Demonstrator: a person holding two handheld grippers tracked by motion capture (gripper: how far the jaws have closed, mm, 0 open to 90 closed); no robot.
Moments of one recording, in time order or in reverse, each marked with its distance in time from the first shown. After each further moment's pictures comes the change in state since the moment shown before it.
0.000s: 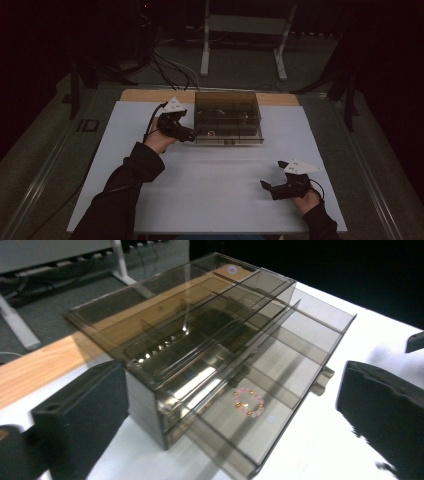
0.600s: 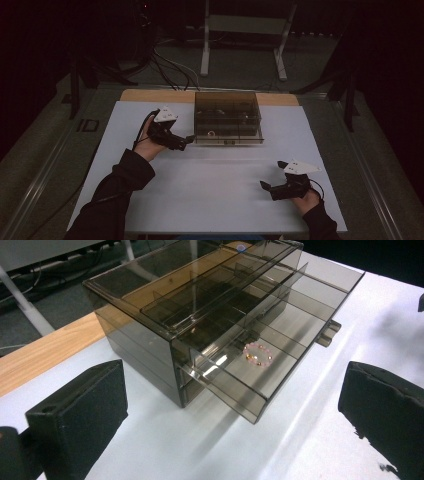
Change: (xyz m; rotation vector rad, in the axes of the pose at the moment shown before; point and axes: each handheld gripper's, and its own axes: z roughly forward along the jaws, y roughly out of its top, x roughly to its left) left arm -0.001 -0.021 -0.023 0.043 0.027 0.045; right arm 0.001 0.000 0.000 0.001 0.004 -0.004
